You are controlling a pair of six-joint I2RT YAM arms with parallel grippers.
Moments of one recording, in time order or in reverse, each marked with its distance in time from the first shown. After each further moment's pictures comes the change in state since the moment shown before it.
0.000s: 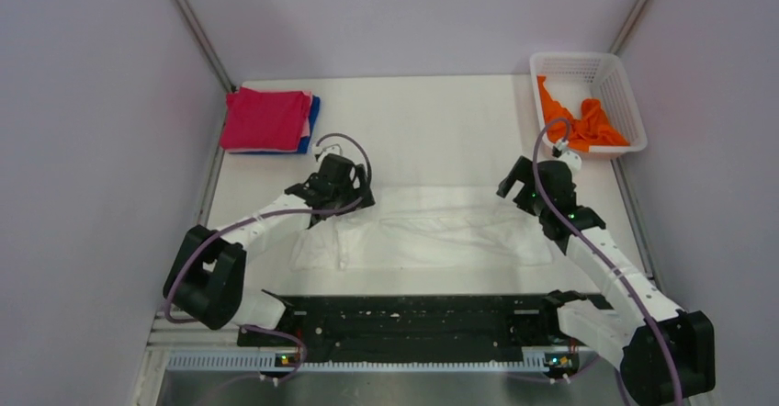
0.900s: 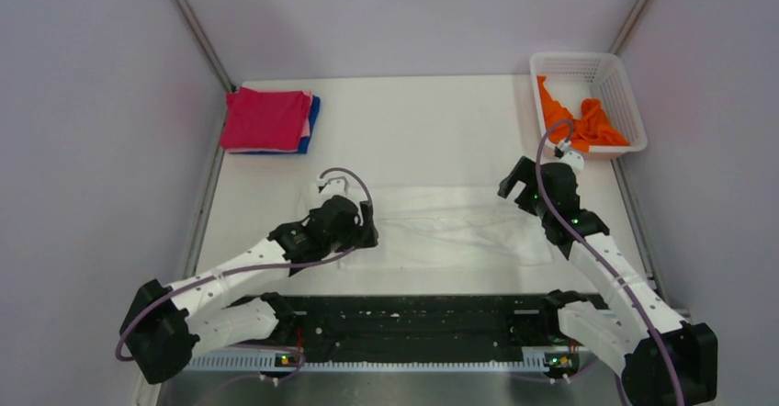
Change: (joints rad) left arm -0.304 -0.391 -0.187 -0.169 -0.003 -0.093; right arm 0.000 -0.057 -0.013 0.005 -0.010 -0.018
